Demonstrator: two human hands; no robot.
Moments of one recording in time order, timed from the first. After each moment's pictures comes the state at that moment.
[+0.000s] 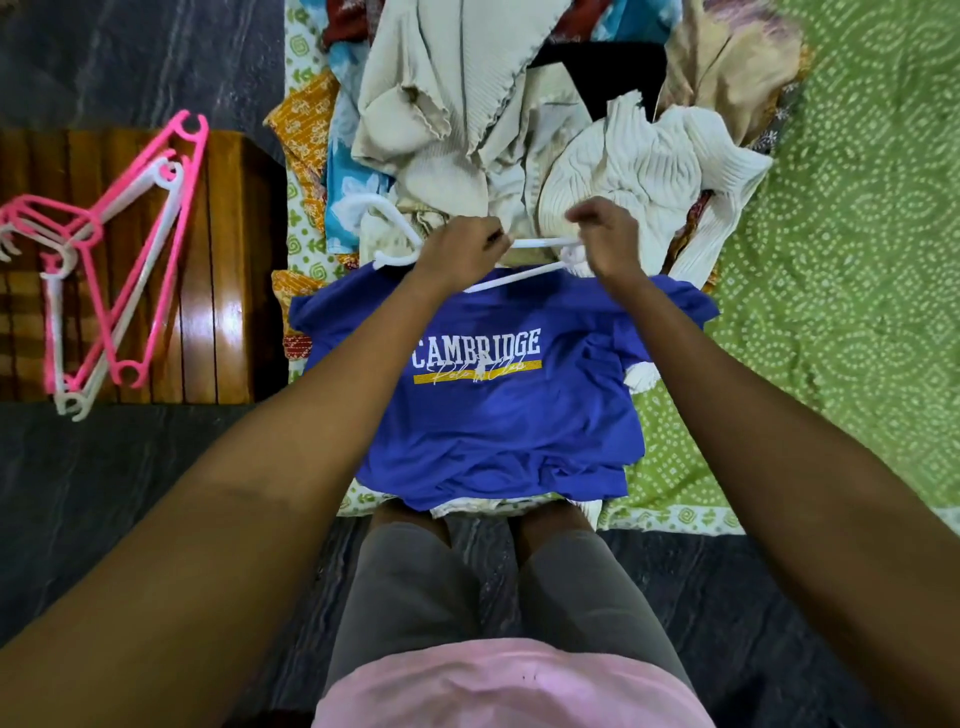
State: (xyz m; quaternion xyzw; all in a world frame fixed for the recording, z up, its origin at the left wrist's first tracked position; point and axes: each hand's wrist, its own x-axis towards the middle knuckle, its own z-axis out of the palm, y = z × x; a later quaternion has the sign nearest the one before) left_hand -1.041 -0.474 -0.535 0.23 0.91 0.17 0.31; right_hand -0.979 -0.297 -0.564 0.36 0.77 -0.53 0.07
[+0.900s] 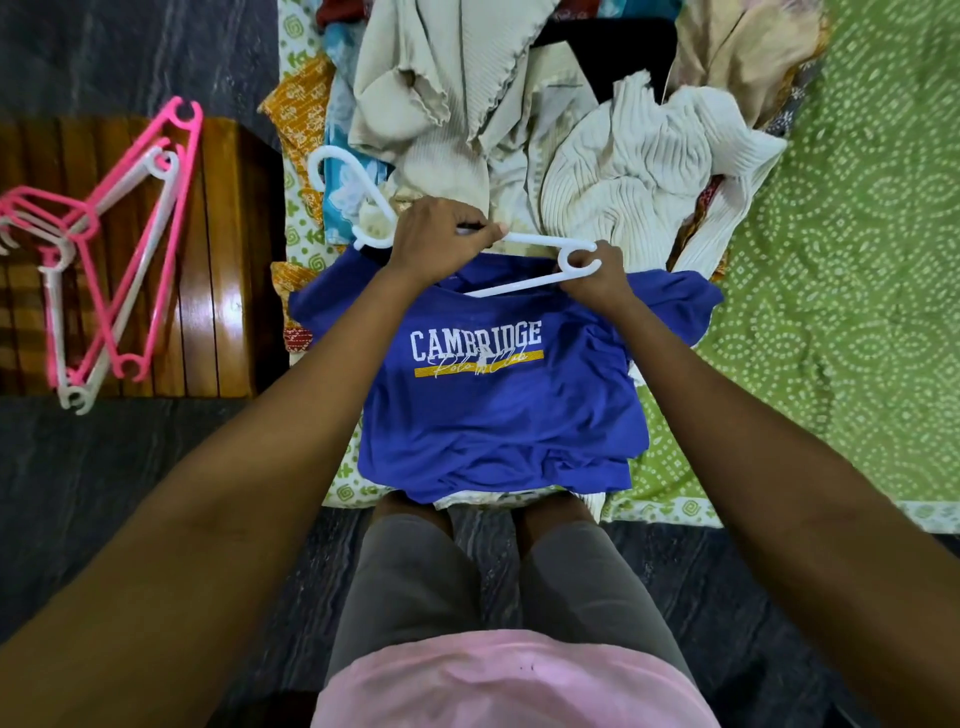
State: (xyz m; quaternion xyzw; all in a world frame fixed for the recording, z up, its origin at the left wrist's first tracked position) left_hand -1.045 -0.497 -0.532 0.18 0.91 0.30 0.24; right_hand -0.949 -0.315 -0.567 0.23 0.88 -0.35 0.24
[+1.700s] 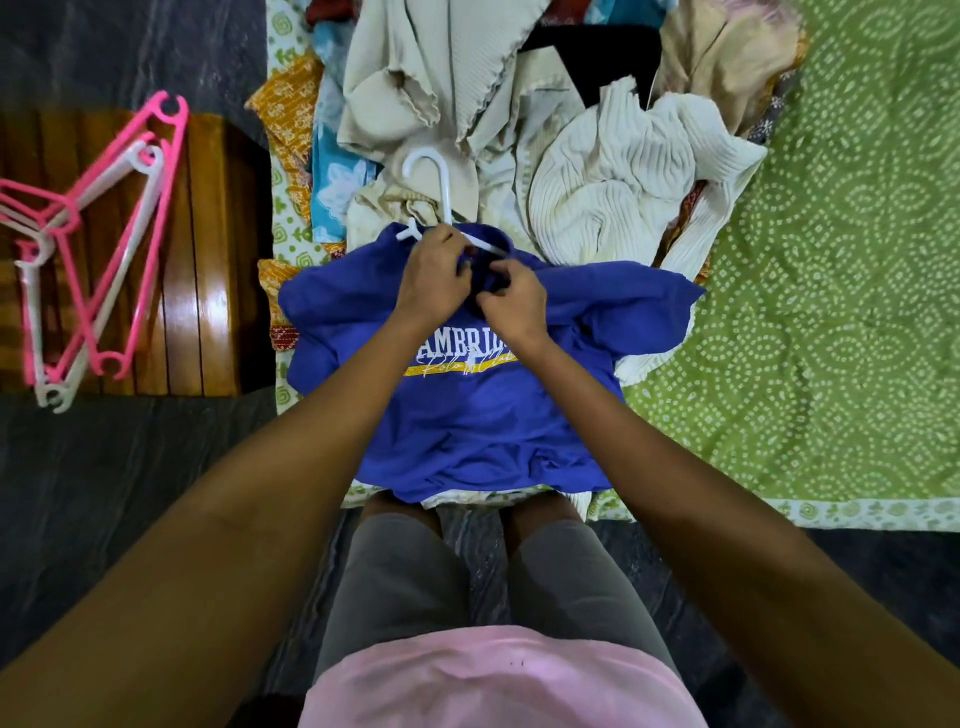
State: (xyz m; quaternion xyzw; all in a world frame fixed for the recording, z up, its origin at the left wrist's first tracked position) left_hand -1.009 -0.505 -0.564 0.21 0.91 0.28 0.22; right_hand -0.943 -0.403 -0.547 0.33 0.78 -0.51 0.13
